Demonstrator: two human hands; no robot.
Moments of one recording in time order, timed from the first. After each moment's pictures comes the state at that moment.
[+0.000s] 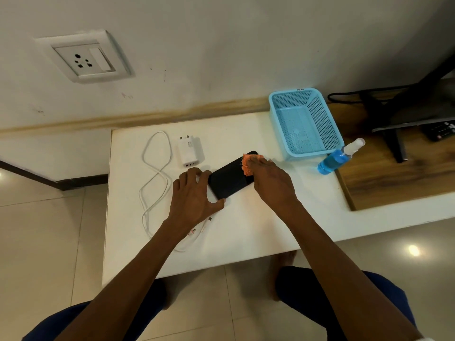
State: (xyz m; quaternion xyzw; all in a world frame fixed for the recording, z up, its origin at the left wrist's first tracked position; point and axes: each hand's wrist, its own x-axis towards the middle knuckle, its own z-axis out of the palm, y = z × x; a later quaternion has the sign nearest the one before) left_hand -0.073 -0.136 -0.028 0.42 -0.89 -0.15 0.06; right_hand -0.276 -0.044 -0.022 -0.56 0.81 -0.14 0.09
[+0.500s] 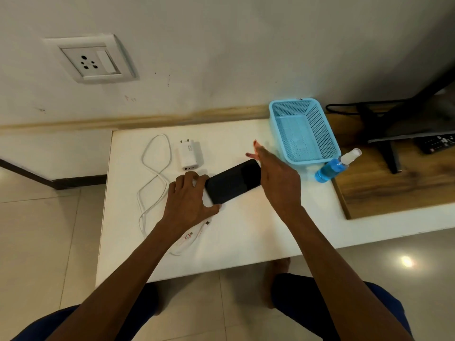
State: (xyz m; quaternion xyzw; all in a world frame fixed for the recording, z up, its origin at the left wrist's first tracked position) left_hand -0.069 -0.140 -0.028 0.42 -0.90 -0.14 0.05; right_hand -0.276 -0.043 0.022 -0.52 0.81 -0.28 -0.06
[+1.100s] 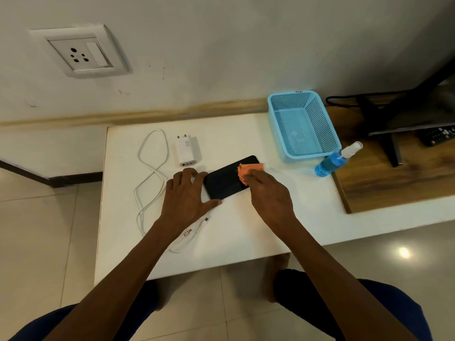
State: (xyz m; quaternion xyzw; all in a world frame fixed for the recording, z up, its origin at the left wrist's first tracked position) left_hand -0.068 -0.141 -0.026 0.42 -0.89 -0.16 0.05; right_hand -0.256 -0.018 -0.021 -0.58 0.80 -0.14 -0.01
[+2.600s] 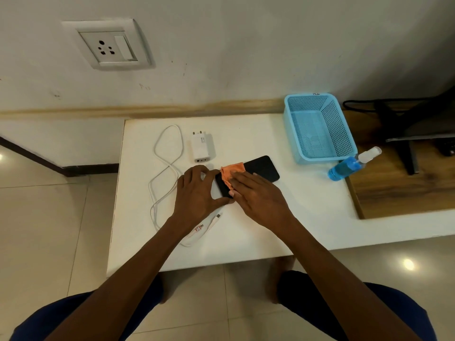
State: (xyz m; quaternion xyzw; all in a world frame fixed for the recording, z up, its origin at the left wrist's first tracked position) left_hand -0.060 -0.140 -0.041 0.44 -0.87 -0.20 0.11; right_hand -0.232 -0.037 -0.030 -0.71 0.69 -0.17 0.03
